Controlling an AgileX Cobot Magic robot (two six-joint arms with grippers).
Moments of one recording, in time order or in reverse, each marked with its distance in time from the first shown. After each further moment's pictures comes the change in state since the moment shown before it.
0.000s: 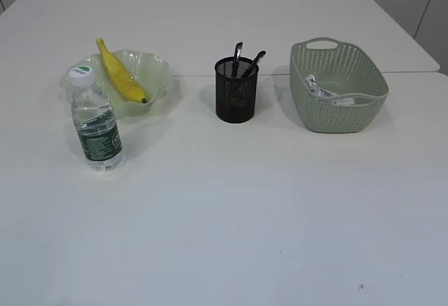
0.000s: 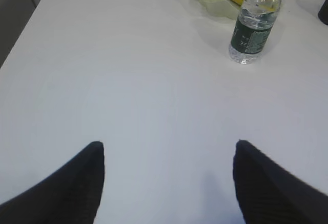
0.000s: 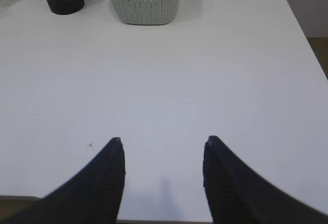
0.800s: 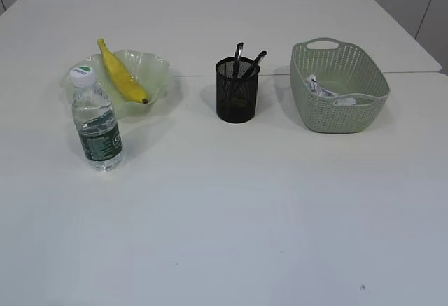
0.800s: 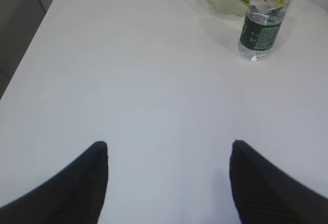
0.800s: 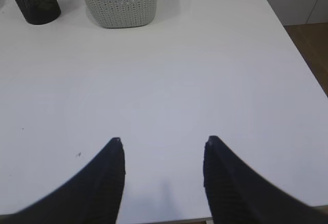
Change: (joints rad) left arm 0.000 0.000 0.000 0.026 0.000 0.039; right arm -0.118 0.000 0.000 0.027 0.000 0.006
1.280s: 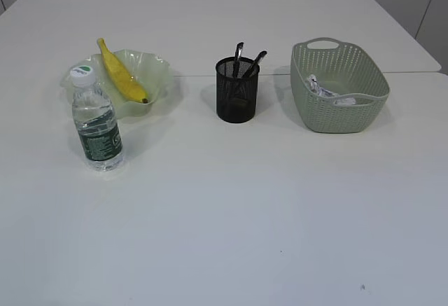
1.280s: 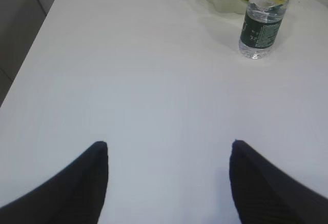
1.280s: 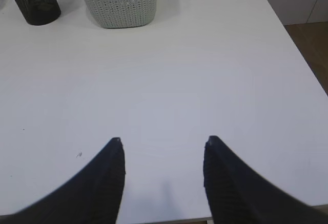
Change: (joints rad) left arm 0.000 0.000 0.000 0.000 0.000 0.020; right arm 0.000 0.000 0.000 0.000 0.000 0.004
